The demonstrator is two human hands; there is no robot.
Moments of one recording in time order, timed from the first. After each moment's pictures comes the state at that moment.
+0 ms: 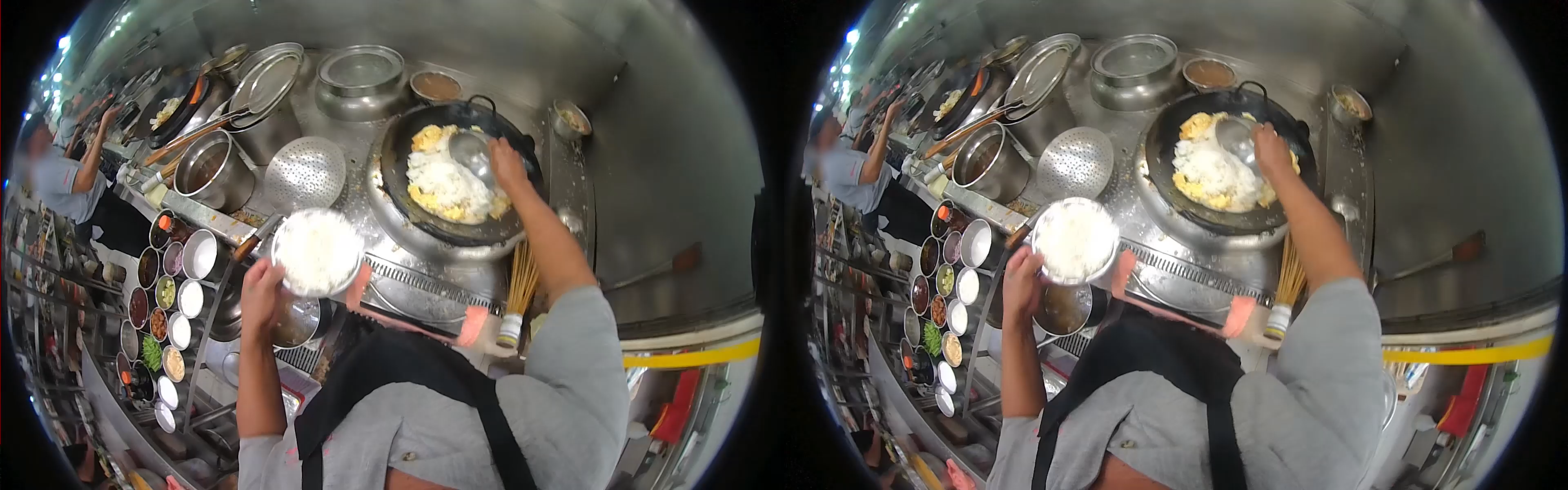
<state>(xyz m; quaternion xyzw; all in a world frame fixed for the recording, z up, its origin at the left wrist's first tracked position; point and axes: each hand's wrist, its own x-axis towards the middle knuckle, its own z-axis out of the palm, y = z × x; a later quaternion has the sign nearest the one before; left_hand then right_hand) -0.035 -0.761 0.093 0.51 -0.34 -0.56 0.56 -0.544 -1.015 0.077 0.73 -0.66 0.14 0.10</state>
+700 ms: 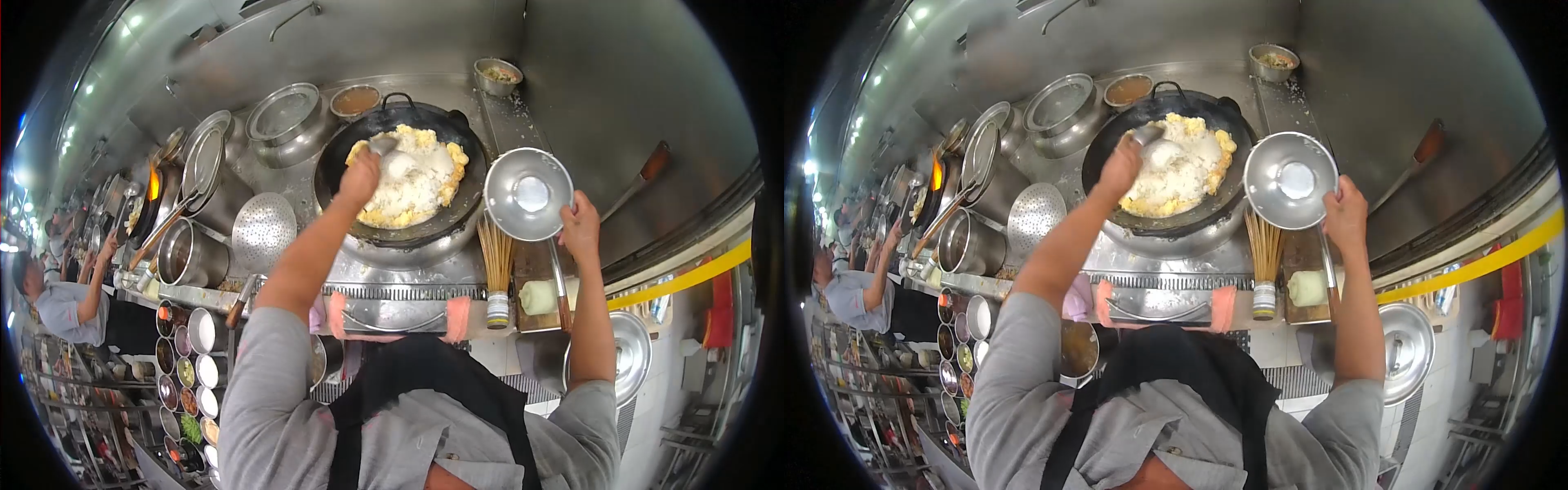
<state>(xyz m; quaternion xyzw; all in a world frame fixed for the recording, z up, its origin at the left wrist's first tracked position) -0.331 -1.074 0.016 0.36 -0.90 0.19 0.18 -0.664 -0.725 0.143 0.41 -0.76 0.49 -0.10</state>
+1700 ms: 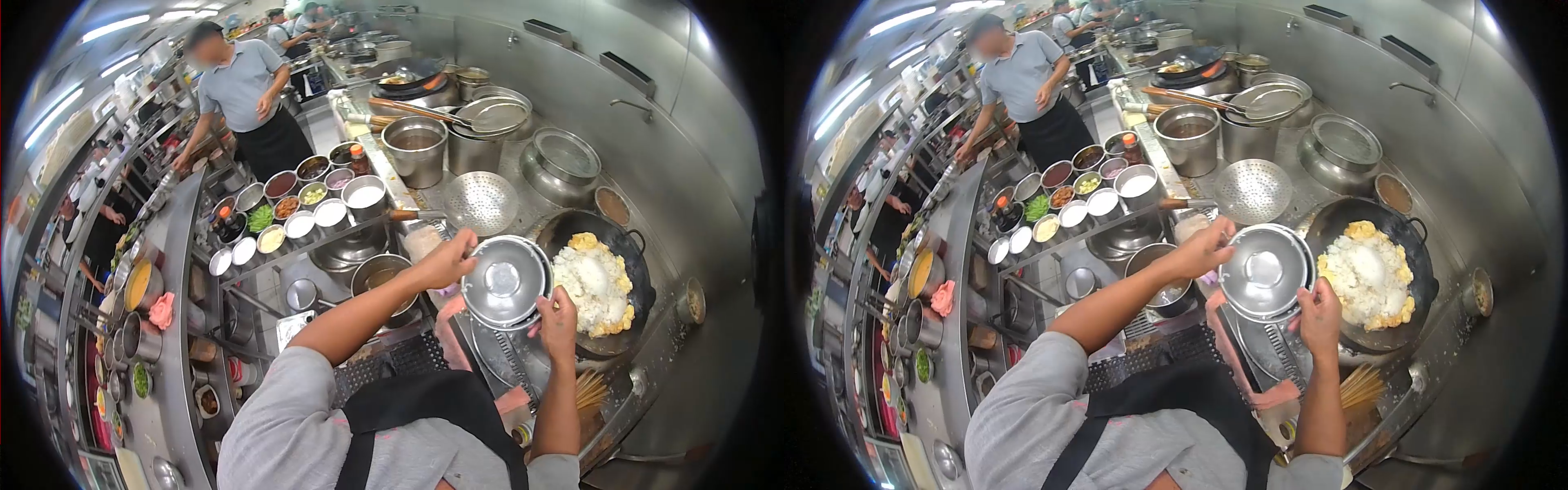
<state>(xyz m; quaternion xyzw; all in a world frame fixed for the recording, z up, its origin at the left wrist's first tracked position) -0.120 -0.766 0.116 0.57 -0.65 -0.25 0.44 -0.411 -0.818 0.118 0.64 -0.37 0.38 -0.56</state>
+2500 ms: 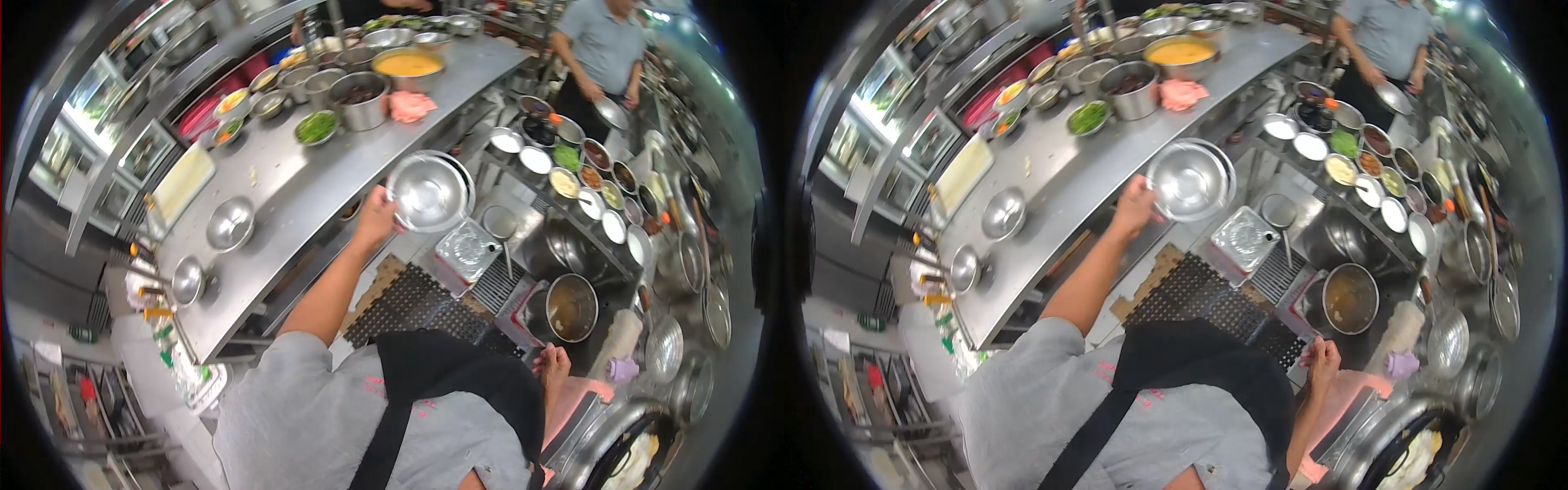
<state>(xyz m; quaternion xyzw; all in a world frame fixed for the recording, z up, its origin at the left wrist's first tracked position) 0.014 -0.108 0.030 0.70 0.10 0.07 0.70 -0.194 -0.600 -0.059 0.69 -0.21 0.02 -0.69</state>
